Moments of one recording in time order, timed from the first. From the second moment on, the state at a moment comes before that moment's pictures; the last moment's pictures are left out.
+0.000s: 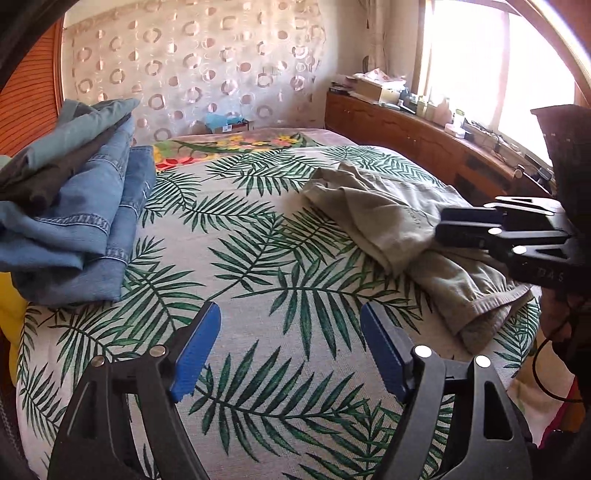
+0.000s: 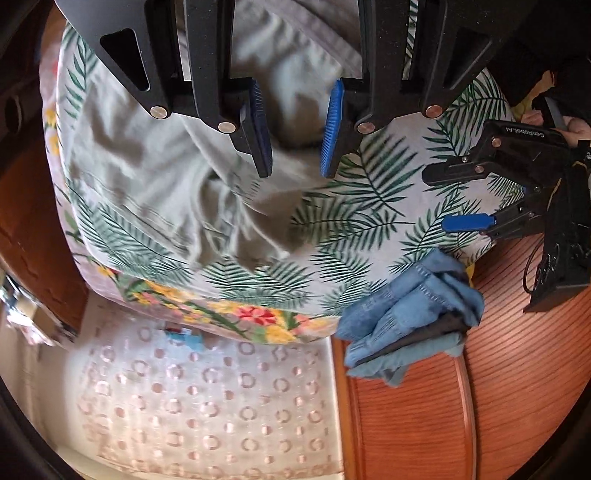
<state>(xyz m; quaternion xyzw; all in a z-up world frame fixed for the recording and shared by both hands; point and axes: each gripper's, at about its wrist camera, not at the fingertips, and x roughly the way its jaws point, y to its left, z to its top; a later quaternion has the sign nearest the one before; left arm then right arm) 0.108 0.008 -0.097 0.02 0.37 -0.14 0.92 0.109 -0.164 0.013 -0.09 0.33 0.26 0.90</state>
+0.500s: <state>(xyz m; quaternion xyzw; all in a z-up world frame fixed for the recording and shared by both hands) 0.106 0.011 -0.103 0.02 0.37 -0.14 0.92 0.142 -0.127 -0.016 -0.16 0.38 0.26 0.87</state>
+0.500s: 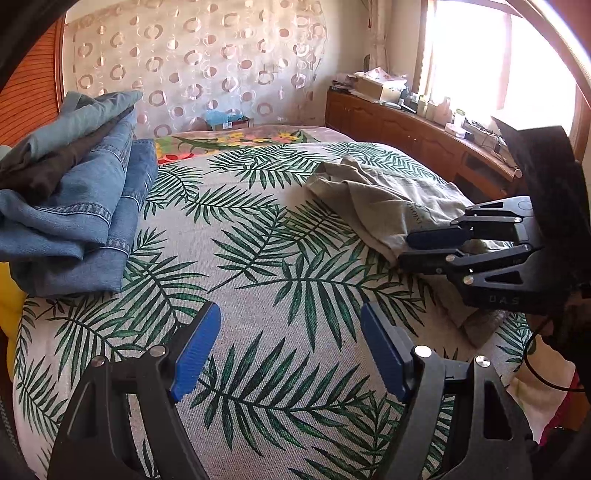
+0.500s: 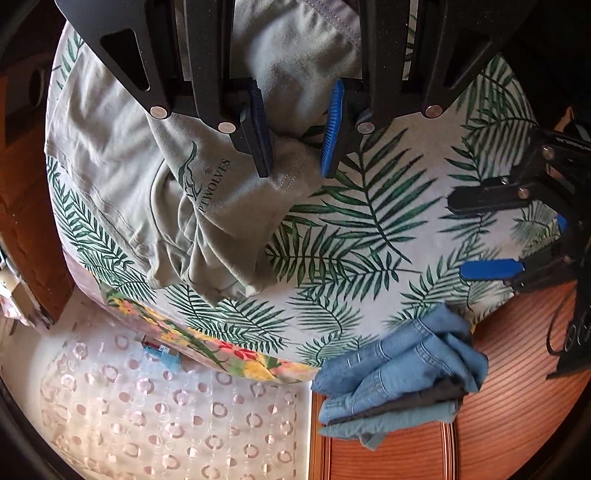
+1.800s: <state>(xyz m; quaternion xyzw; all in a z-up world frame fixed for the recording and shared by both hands) 0.106 -0.020 -0.101 0.04 0.37 -0.17 0.91 0.191 -0.281 0.016 0.01 0.35 0.06 0.93</state>
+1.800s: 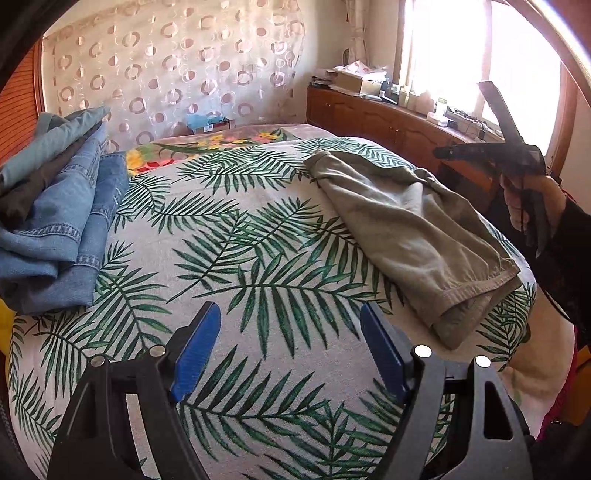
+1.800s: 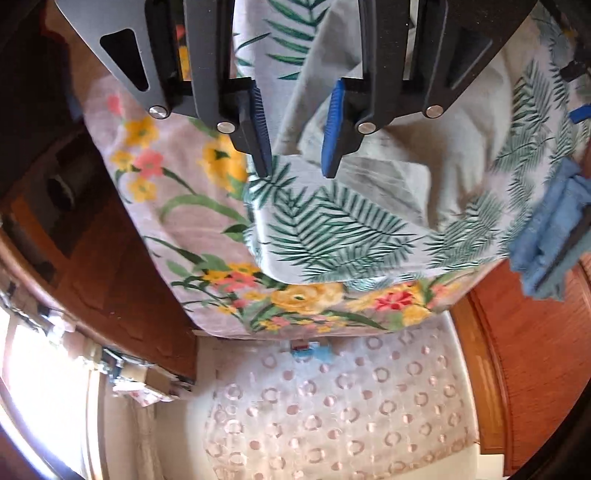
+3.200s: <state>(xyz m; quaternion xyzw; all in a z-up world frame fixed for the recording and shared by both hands) 0.086 -0.080 -0.104 0.07 0.37 -0.26 0.89 0.093 -0.285 -0.025 0.00 0.36 0.09 0.93</state>
